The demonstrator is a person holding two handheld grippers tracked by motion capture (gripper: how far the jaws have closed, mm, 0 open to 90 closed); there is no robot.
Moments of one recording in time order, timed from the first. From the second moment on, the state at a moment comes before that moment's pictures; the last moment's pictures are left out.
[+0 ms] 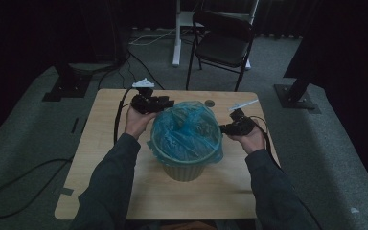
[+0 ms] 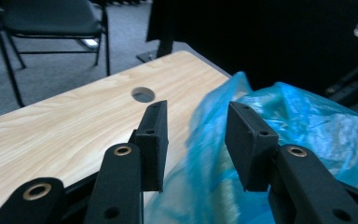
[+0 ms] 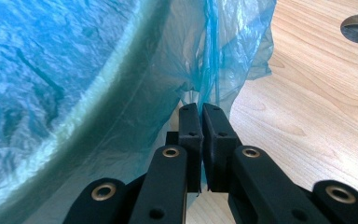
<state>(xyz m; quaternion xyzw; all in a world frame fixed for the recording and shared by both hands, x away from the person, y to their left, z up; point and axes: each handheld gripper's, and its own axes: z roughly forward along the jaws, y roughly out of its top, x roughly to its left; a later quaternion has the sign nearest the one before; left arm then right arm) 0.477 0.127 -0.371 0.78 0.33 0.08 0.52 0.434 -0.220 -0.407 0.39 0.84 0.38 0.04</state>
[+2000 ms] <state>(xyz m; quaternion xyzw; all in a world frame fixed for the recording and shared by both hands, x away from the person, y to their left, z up) 0.432 0.130 -0.341 0.80 0.29 0.12 0.51 0.409 -0.241 -0.403 0.37 0.83 0.42 0.05</state>
